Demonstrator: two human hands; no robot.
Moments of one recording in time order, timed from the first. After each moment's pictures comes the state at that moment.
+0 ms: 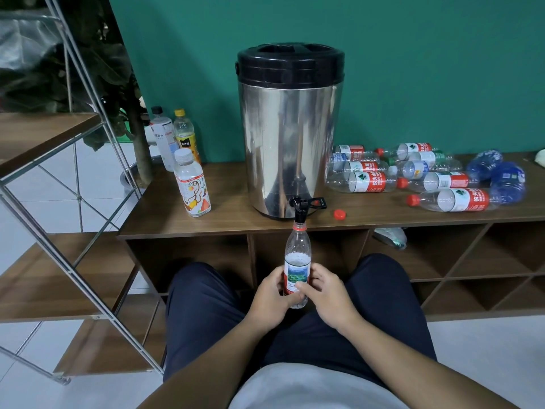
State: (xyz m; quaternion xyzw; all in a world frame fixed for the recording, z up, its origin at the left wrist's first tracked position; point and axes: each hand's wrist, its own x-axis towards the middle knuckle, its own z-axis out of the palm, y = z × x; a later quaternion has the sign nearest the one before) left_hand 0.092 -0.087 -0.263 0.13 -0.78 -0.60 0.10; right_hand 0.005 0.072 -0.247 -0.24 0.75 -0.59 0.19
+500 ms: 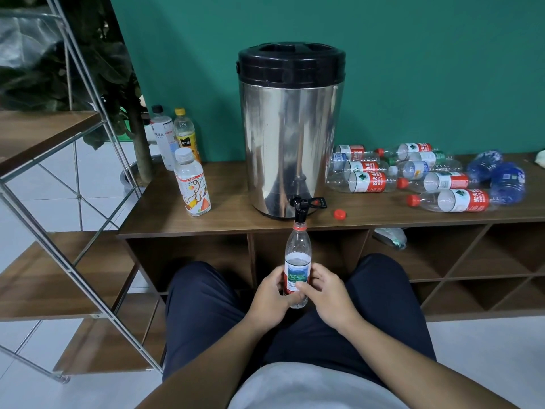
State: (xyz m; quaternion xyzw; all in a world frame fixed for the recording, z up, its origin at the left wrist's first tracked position) left_hand 0.093 -0.086 -0.261 0.12 -0.78 -0.60 0.10; right_hand 0.007 0.073 -0.245 -0.24 0.75 -0.58 0.18
